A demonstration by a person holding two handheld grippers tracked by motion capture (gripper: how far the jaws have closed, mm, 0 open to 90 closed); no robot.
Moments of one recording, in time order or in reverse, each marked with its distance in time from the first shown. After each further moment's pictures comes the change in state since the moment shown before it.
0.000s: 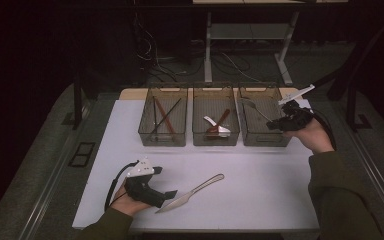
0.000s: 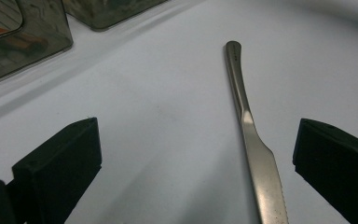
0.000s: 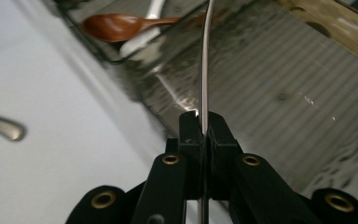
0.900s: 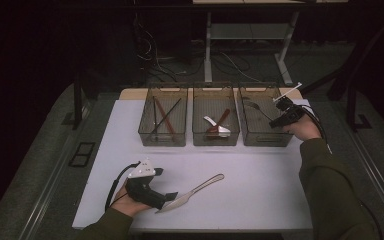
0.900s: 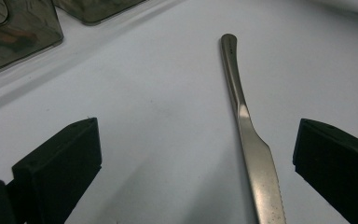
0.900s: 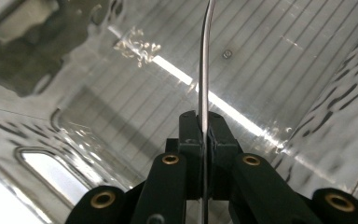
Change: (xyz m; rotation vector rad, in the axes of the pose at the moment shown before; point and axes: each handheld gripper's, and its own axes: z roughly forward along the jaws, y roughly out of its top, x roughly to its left) left arm -0.002 -0.002 0.003 0.018 -0.020 0.006; right arm -0.046 0.001 0.052 0.180 -0.088 0.125
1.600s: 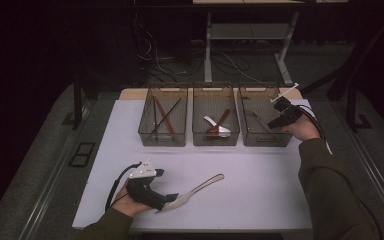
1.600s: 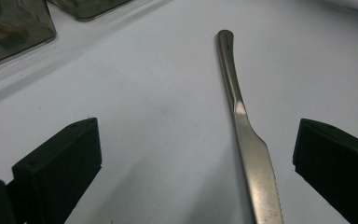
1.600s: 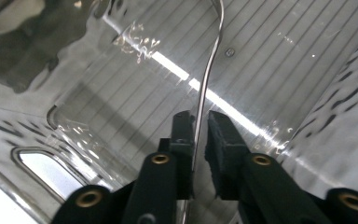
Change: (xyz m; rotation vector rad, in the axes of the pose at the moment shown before) left arm -0.001 0.000 0.001 0.012 -0.011 0.003; right arm 0.005 0.002 0.000 0.010 -0.025 -0.022
